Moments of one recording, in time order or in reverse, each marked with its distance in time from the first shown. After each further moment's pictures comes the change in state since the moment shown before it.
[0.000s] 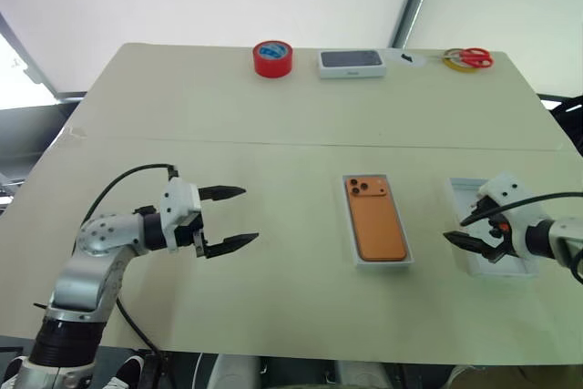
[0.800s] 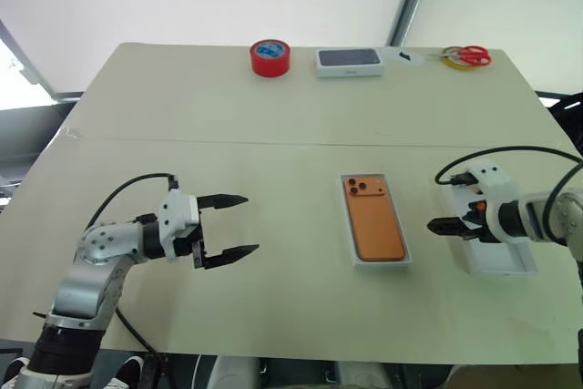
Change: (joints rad) left arm 0.039 -0.003 -0.023 -0.011 -0.021 -0.031 -0.001; right arm -0.389 0.088 0.170 0.162 0.152 0.460 -0.261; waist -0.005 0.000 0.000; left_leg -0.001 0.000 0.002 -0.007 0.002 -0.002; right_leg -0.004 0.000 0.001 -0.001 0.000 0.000
